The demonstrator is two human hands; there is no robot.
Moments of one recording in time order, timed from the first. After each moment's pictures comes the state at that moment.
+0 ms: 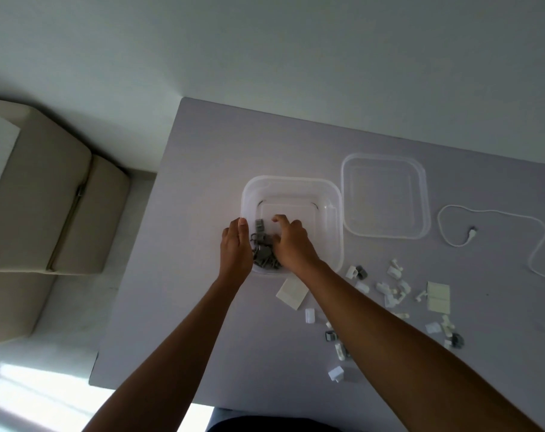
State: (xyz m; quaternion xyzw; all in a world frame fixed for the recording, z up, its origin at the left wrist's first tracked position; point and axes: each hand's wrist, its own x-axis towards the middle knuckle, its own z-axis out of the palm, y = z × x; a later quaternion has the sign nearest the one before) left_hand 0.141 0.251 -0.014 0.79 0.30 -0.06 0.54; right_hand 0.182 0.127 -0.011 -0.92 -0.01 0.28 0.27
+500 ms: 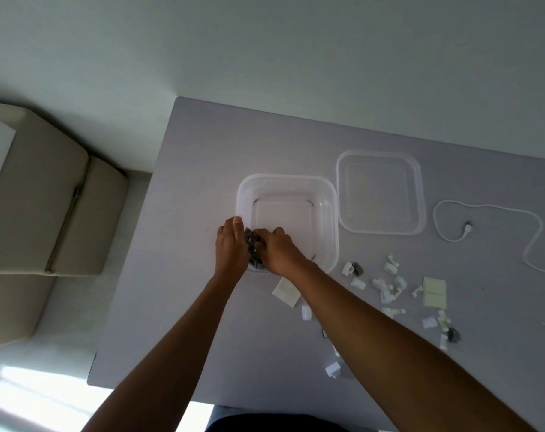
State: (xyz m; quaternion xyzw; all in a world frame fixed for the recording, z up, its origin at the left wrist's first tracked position) left_hand 0.141 0.250 -0.015 0.78 0.31 -0.06 0.54; right_hand 0.173 0.136 -0.021 -0.90 -0.11 0.36 0.21
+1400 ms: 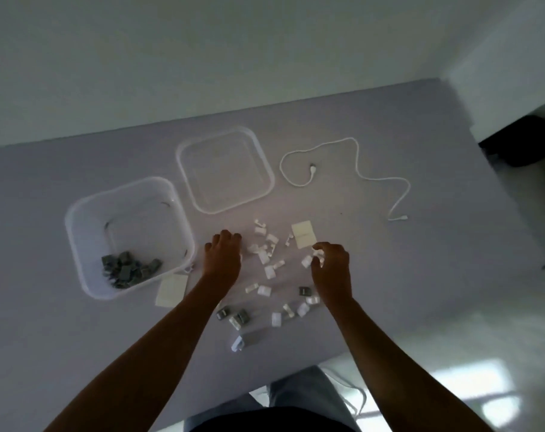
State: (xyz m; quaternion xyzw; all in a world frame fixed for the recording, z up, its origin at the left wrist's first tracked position) left_hand 0.122 0.016 -0.032 0.97 -0.16 -0.17 0.11; right_hand 0.015 -0.195 -0.007 -0.91 0.30 -0.01 0.29
